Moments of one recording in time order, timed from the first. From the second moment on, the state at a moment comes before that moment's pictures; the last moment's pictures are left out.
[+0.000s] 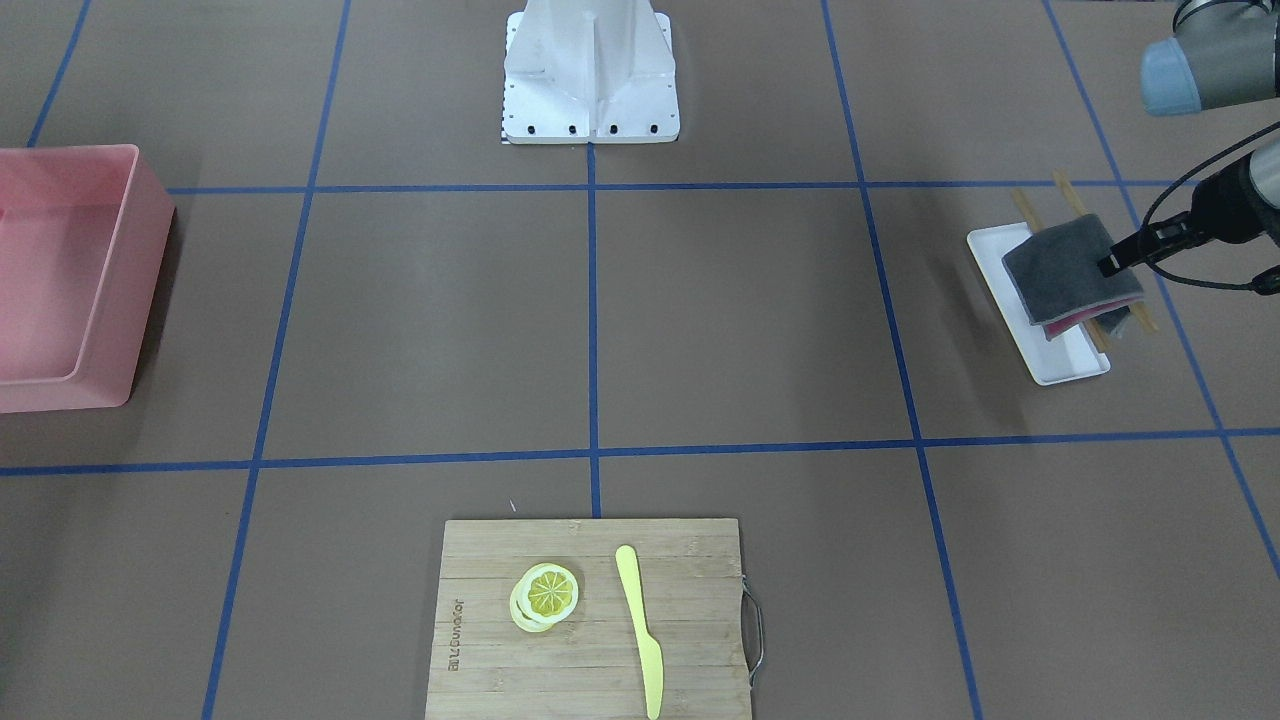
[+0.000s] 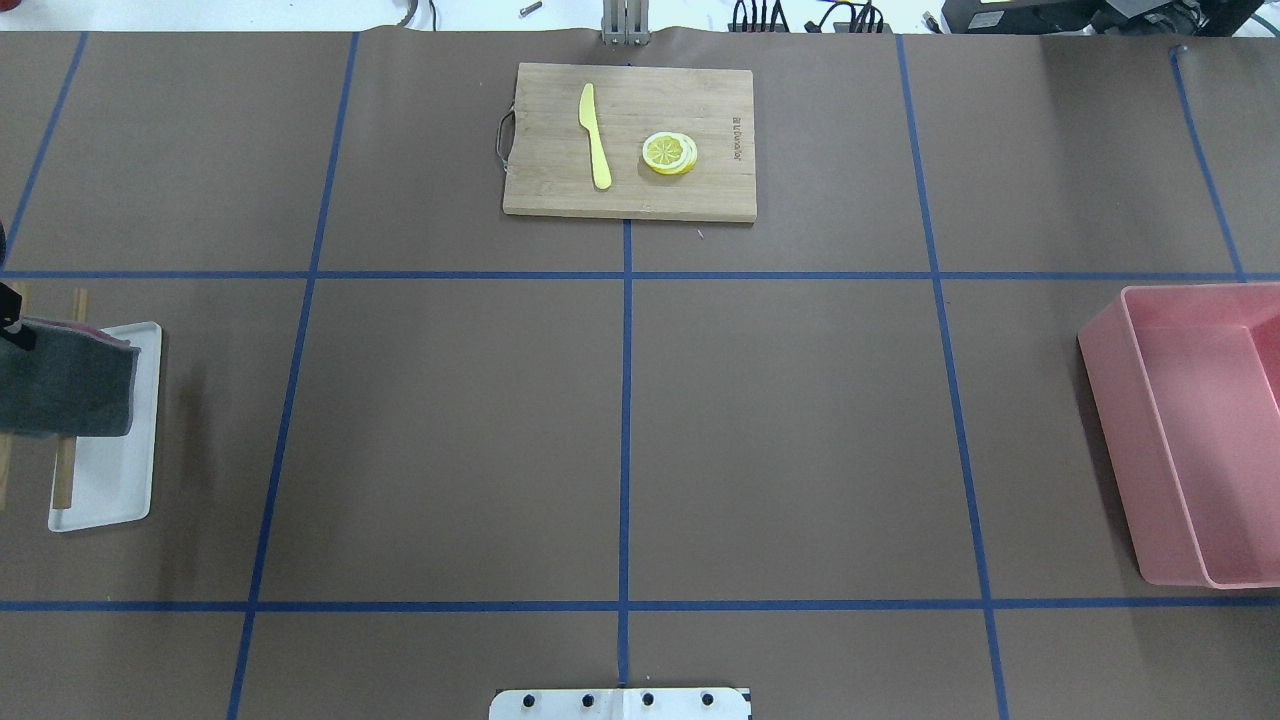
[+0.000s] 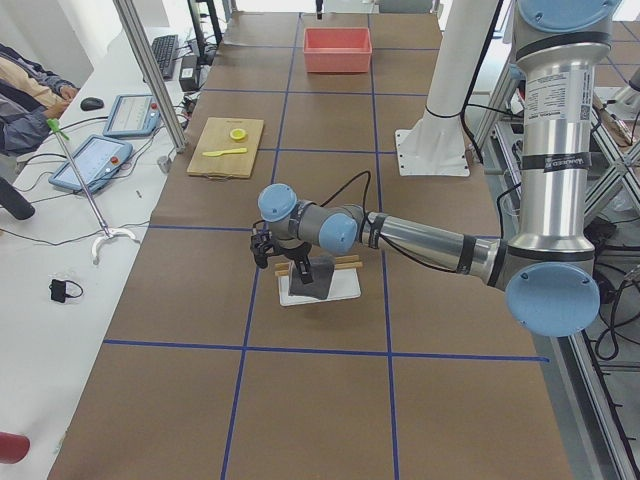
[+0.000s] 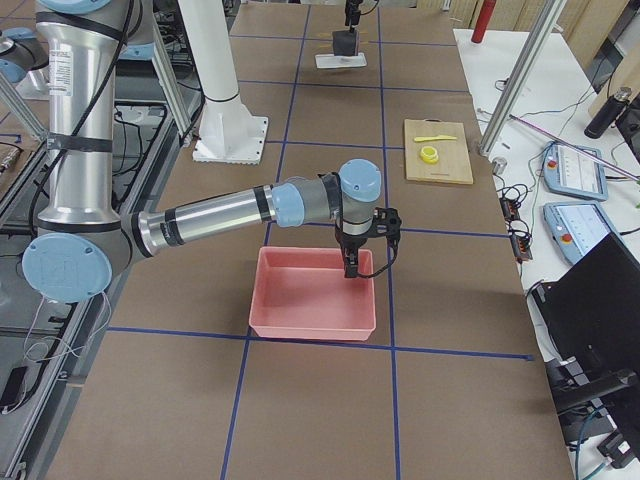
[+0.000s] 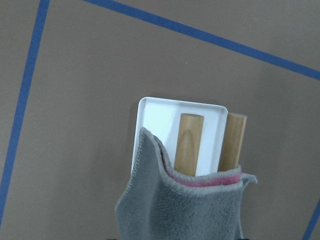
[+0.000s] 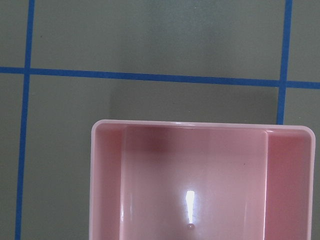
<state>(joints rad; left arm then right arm) -1.21 -1.53 -1.80 -1.65 -2.46 -0.73 1.37 -1.65 1.93 -1.63 2.40 0.23</state>
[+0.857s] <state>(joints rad) -1.20 -1.53 -1.80 -1.65 -2.47 -0.73 1.36 -1.65 1.93 -1.63 2.40 0.24</state>
